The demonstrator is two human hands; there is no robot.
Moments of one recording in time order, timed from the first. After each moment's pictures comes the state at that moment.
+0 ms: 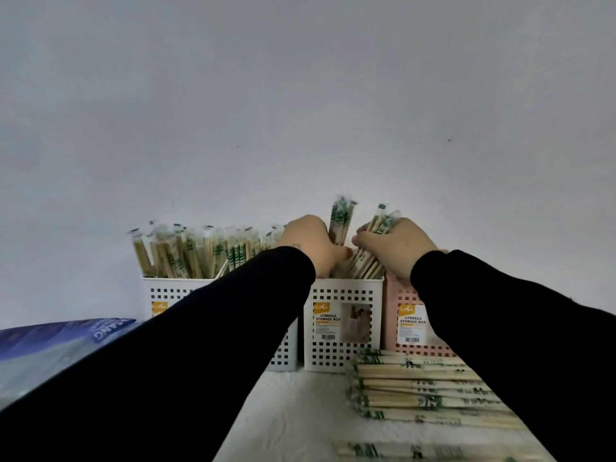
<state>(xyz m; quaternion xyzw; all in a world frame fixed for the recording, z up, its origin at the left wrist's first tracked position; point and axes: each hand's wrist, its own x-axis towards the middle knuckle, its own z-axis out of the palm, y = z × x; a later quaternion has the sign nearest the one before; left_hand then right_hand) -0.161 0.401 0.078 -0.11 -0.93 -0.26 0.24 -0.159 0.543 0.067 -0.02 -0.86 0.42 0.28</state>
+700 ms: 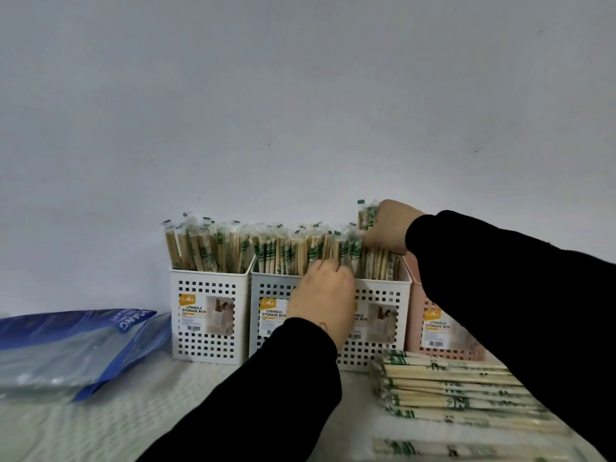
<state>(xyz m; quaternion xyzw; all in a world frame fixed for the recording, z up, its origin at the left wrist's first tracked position) -0.146 0.375 0.000 -0.20 -0.88 -0.14 0.40 -0.161 0.494 0.113 0.00 -0.97 0.13 0.22</state>
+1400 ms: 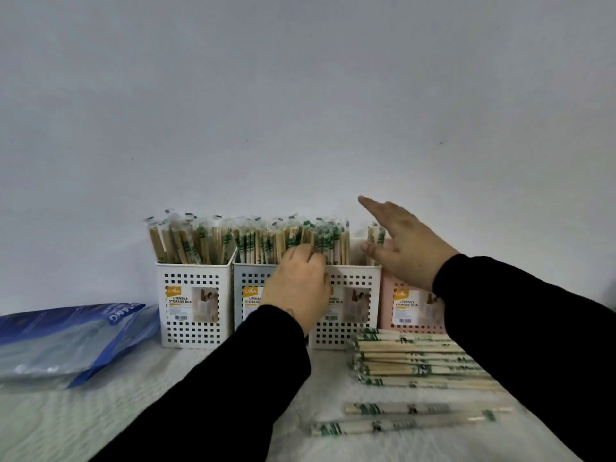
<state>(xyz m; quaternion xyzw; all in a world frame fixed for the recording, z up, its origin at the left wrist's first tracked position) -0.140 0.366 -0.002 -0.21 -0.87 -0.12 0.42 -0.114 0.554 0.061 0.16 -0.93 0.11 0.32</state>
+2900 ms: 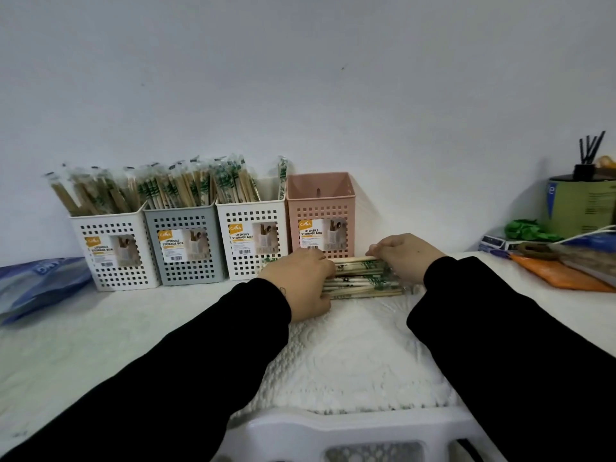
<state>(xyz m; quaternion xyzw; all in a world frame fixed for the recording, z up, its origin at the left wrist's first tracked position) -0.070 0.492 -0.049 -0.33 -0.92 0.06 0.18 -0.076 0.699 -0.051 -0.04 -0.91 0.38 0.13</state>
